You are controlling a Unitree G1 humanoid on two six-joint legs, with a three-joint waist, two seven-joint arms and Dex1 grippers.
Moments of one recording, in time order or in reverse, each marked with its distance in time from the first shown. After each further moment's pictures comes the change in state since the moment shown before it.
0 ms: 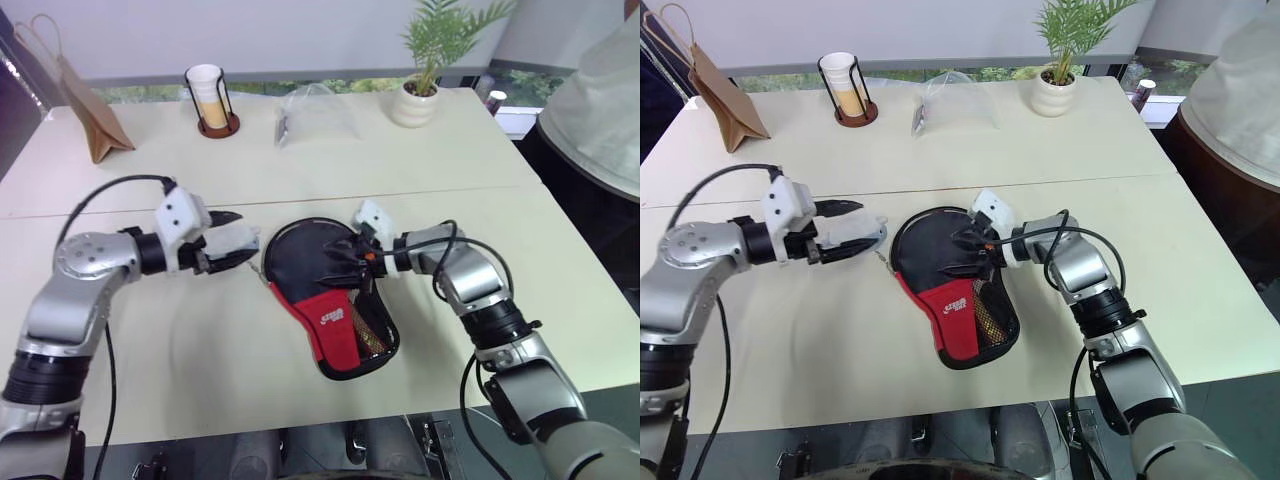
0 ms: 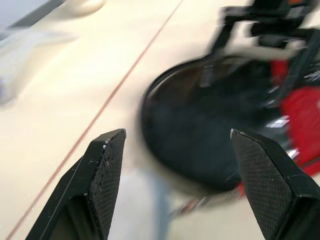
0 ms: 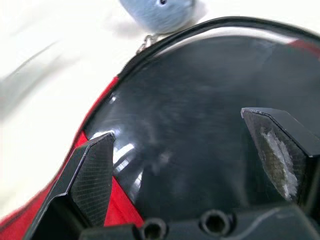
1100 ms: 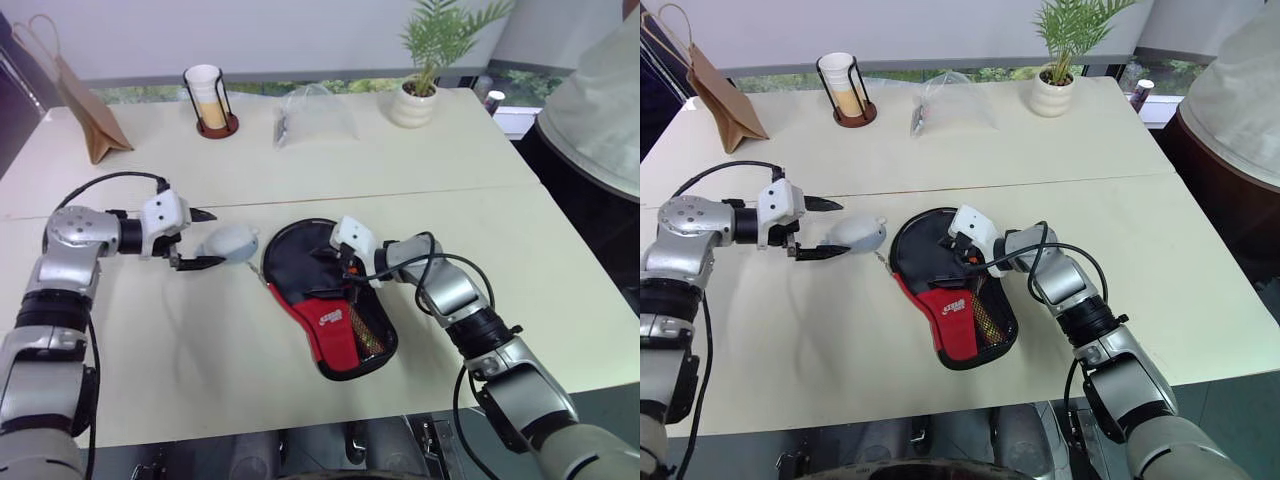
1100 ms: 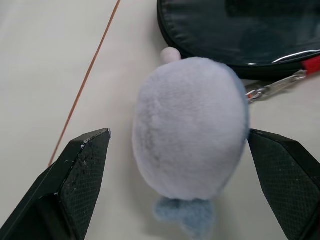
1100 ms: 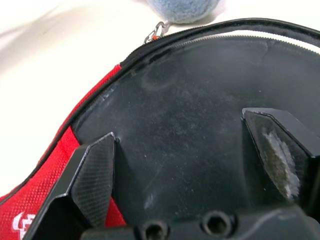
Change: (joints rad) left arm -0.352 -0.045 -0.176 0.820 0.269 -0.556 -0.299; right arm 0.008 0.006 0.104 0.050 -0.089 -0.193 -0.065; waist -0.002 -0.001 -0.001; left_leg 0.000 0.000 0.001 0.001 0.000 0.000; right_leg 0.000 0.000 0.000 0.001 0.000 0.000
